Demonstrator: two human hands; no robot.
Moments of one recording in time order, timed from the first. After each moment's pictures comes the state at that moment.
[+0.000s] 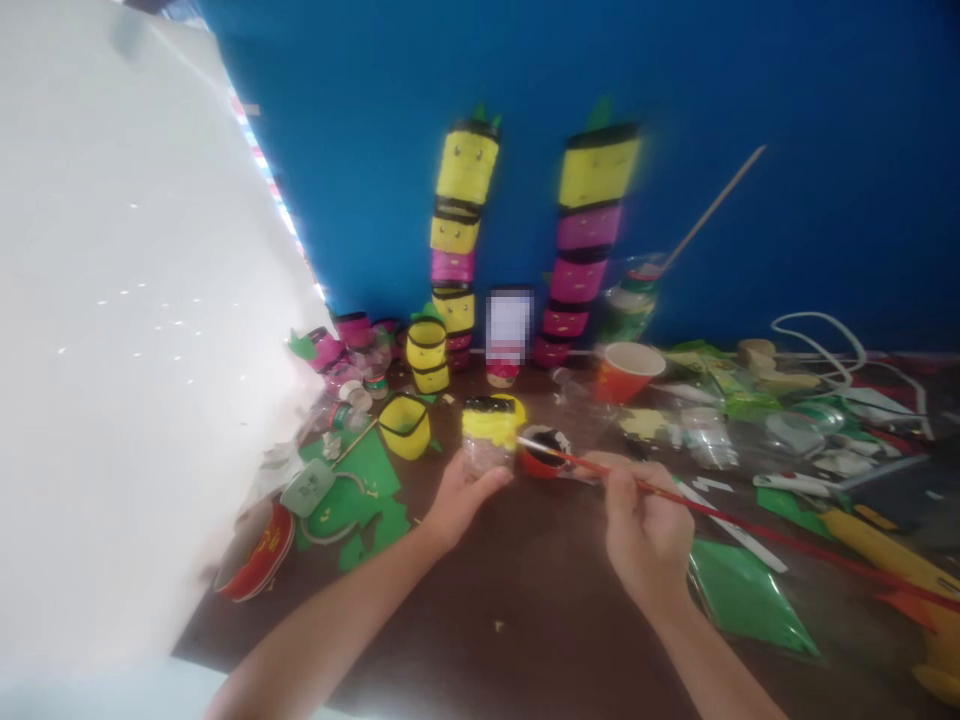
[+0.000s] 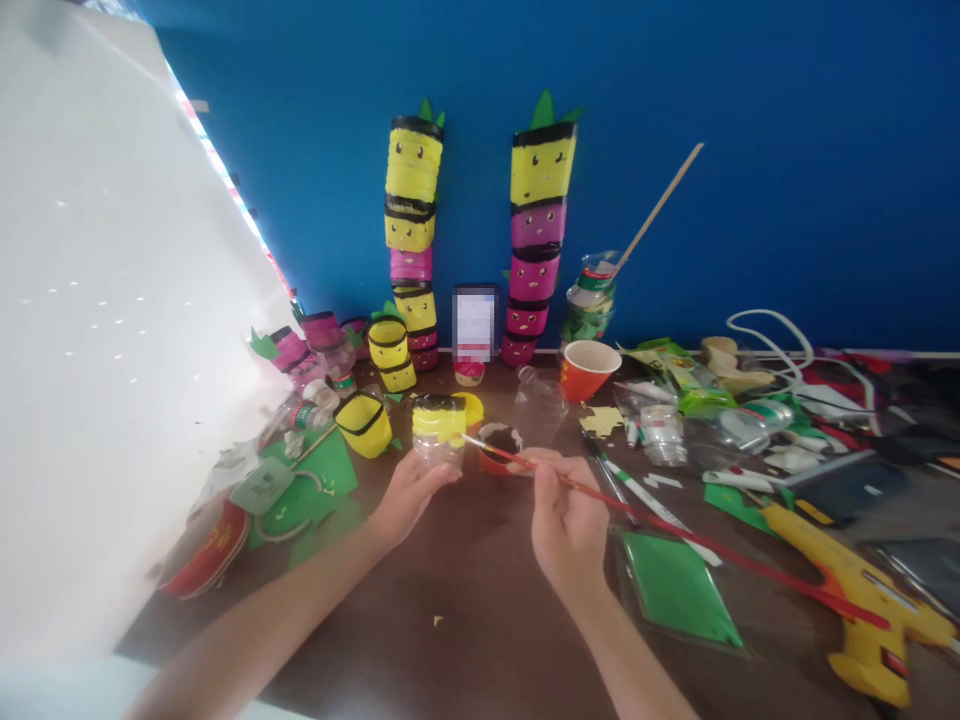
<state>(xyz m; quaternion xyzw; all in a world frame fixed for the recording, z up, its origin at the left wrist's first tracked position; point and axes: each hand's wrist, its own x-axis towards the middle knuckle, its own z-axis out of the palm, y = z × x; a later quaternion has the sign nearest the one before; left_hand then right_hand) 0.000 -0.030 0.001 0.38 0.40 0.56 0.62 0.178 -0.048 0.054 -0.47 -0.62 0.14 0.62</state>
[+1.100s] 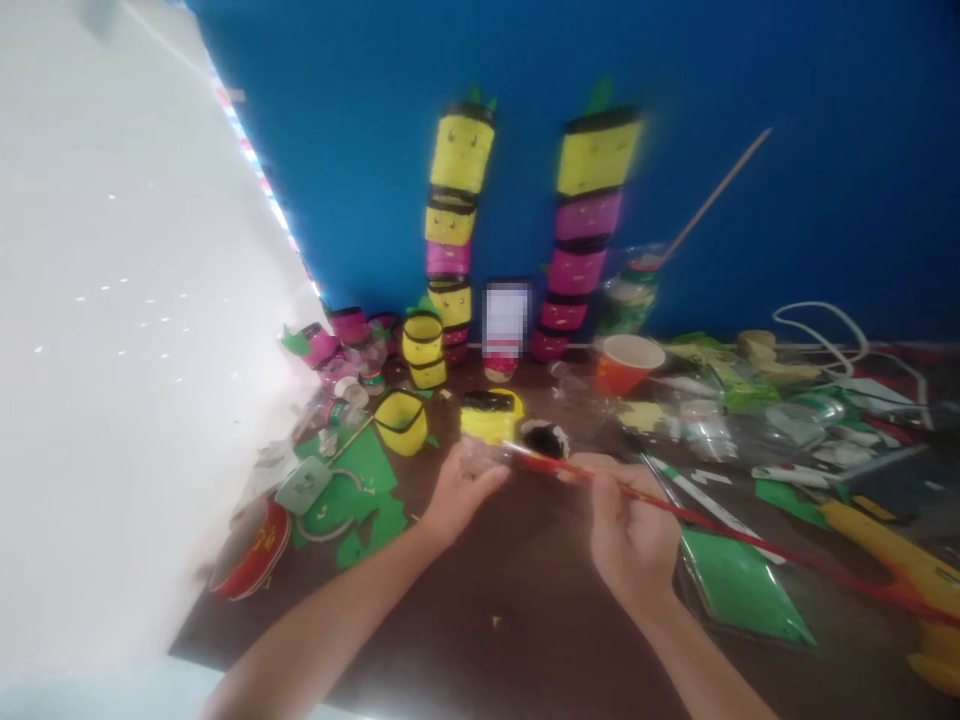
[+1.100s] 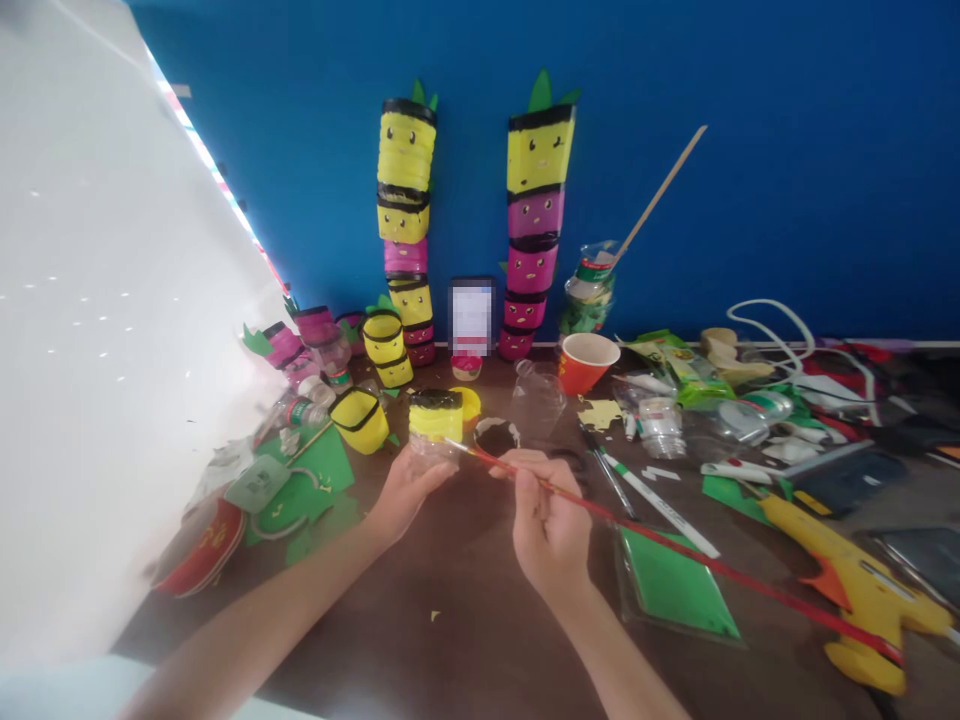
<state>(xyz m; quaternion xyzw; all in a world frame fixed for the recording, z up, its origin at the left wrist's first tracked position) 0.000 -0.033 0.009 0.41 0.44 0.56 0.58 0.169 -0.054 0.055 -0.45 -0.64 0.12 0.61</state>
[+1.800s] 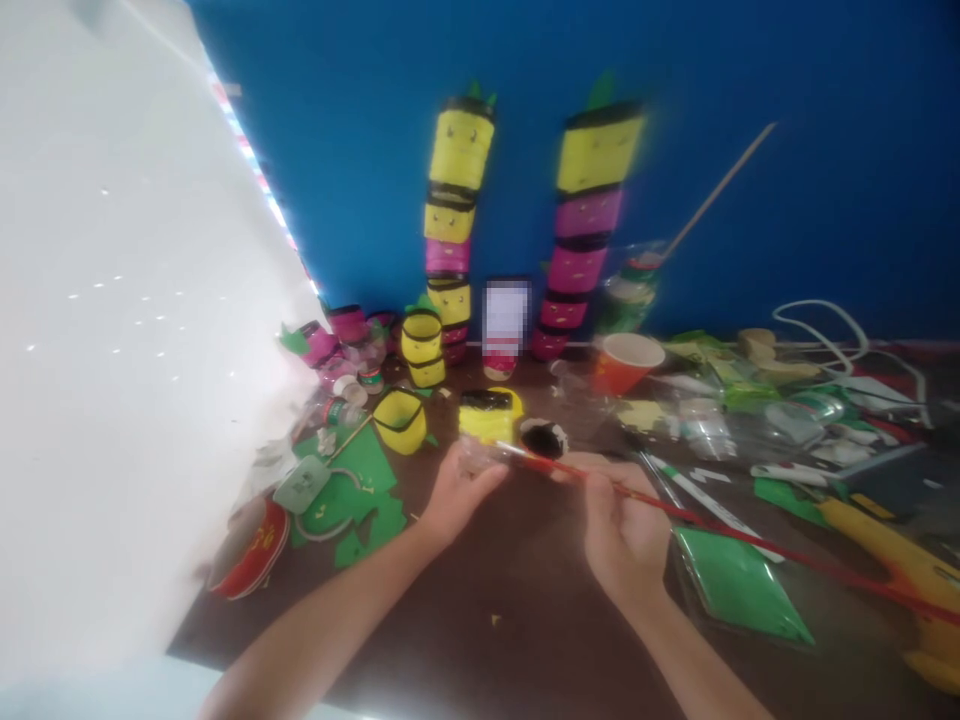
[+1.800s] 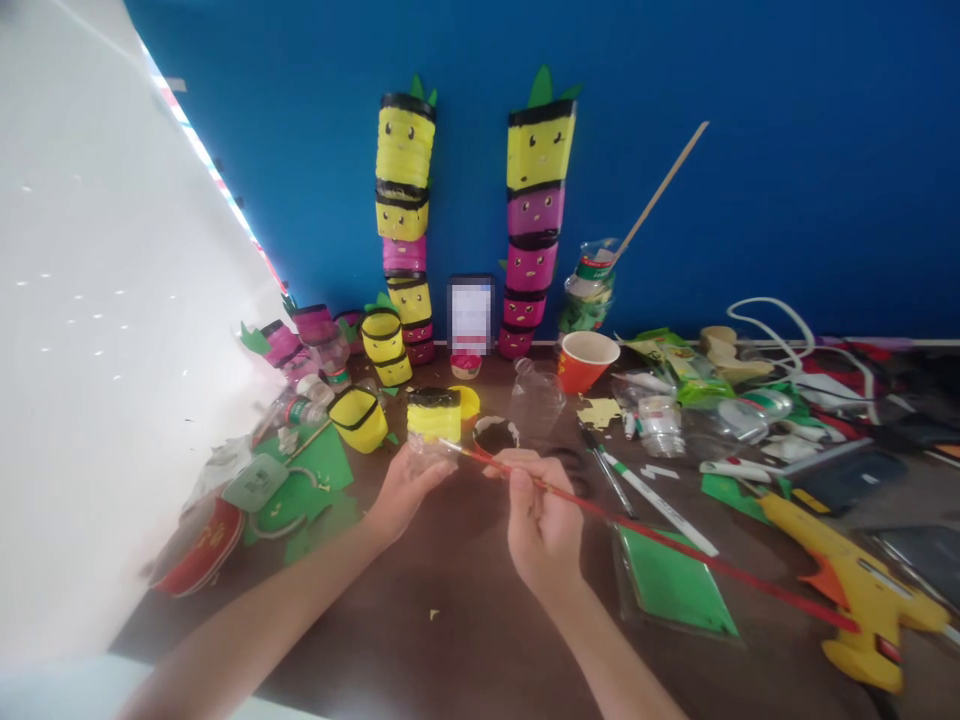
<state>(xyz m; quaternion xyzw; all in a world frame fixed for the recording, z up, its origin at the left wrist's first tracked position) 0.001 -0.034 0.009 0.40 0.43 0.56 0.58 0.167 -0.055 0.054 -0.45 -0.63 0.14 0.61</state>
